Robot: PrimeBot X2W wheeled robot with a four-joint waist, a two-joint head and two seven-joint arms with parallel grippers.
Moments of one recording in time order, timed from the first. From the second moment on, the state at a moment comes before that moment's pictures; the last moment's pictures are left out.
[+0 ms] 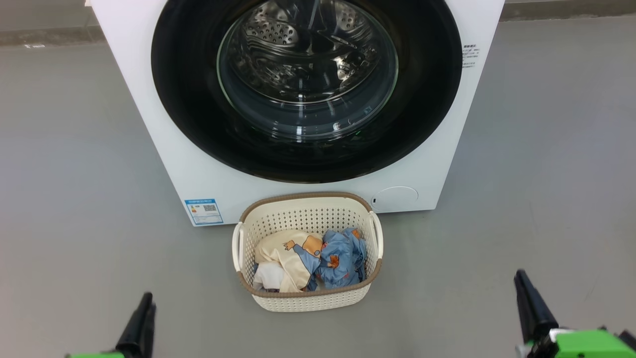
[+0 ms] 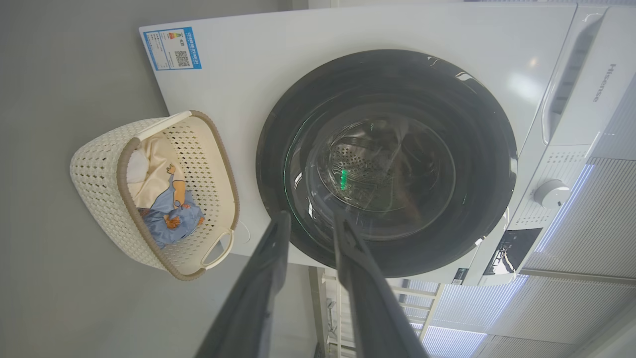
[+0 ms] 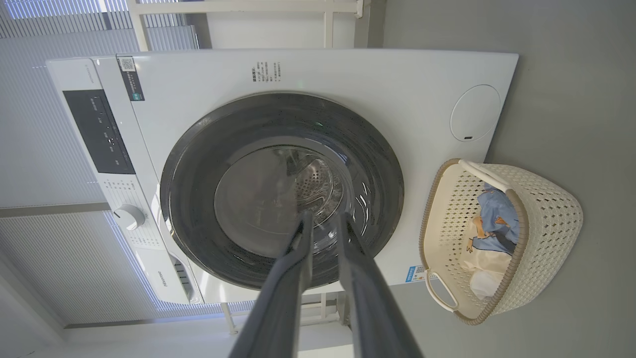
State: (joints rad) left arm -0.05 0.03 0.07 0.29 -1.62 -0.13 0.11; right arm -0.05 -0.03 -0.14 0.30 1.62 0.13 0.10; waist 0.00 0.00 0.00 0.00
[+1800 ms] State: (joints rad) left arm -0.07 0.07 0.00 0.27 -1.21 -0.13 -0.04; right arm -0.11 -0.10 0.01 0.33 1.16 0.13 -0.04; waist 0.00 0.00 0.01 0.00
